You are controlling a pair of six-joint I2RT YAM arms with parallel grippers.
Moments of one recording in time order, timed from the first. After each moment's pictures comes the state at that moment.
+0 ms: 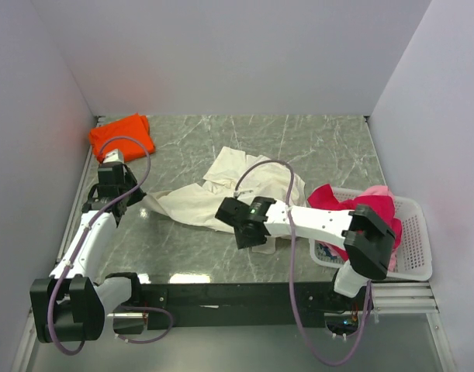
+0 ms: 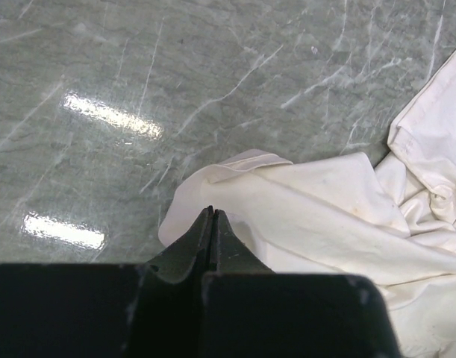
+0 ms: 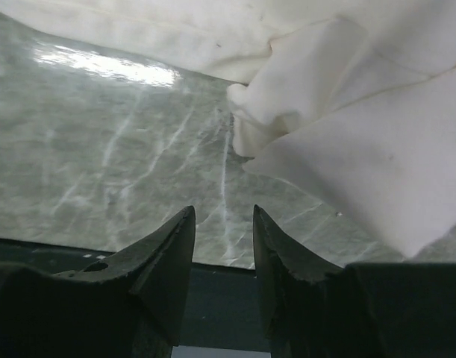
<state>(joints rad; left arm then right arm) 0.04 1.07 0.71 -0.33 -0.02 -0.43 1.09 1.62 1.17 -0.90 0.27 0.88</state>
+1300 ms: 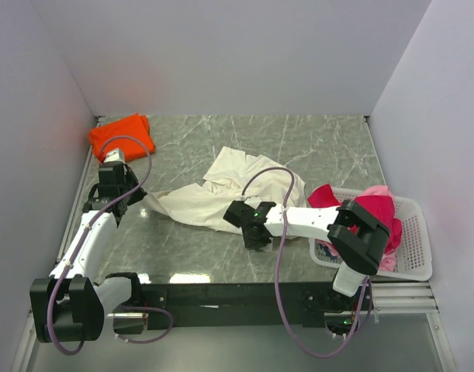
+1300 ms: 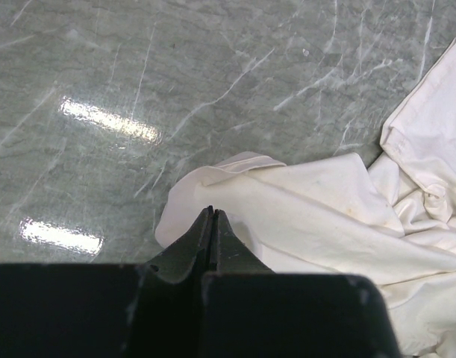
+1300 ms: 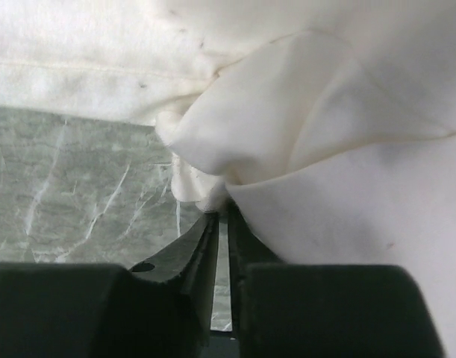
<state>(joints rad) 0.03 1.07 0.71 -0.32 -0.01 -0.43 1.02 1.69 0.99 -0.68 0.26 0.82</state>
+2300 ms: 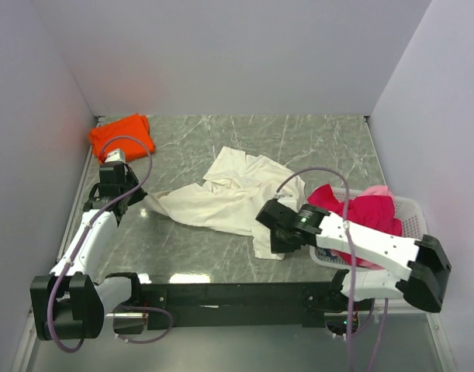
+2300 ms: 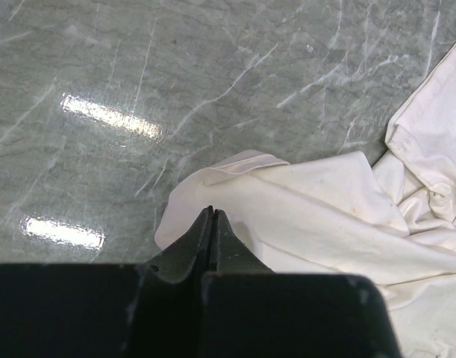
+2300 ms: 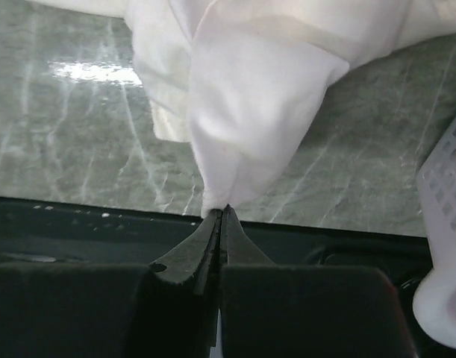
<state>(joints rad) 0.03 1.09 0.71 -0.32 -0.01 -0.43 1.00 1.25 0.90 -0.97 0.22 0.92</state>
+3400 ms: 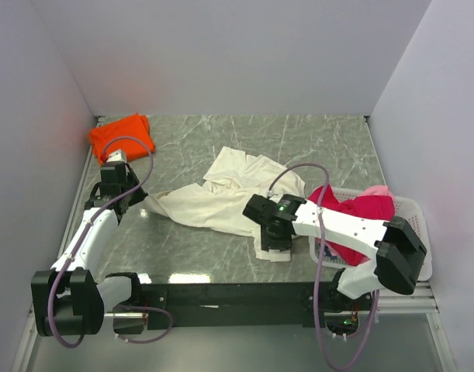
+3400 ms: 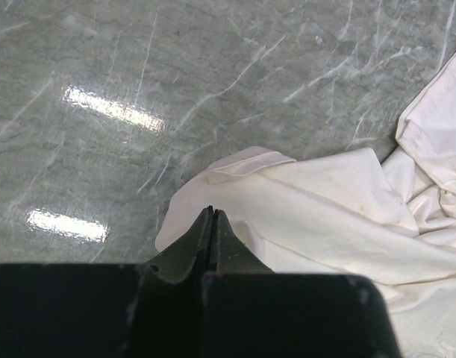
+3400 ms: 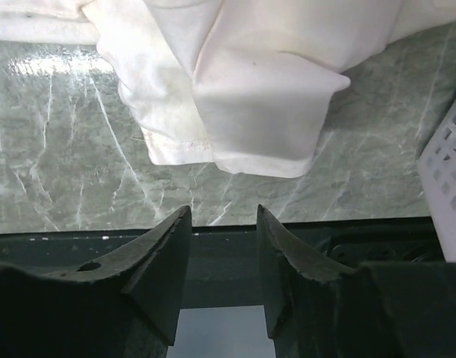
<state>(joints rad) 0.03 1.11 0.71 -0.32 -0.01 -0.42 0.97 1.40 1.00 -1.05 0.23 0.99</state>
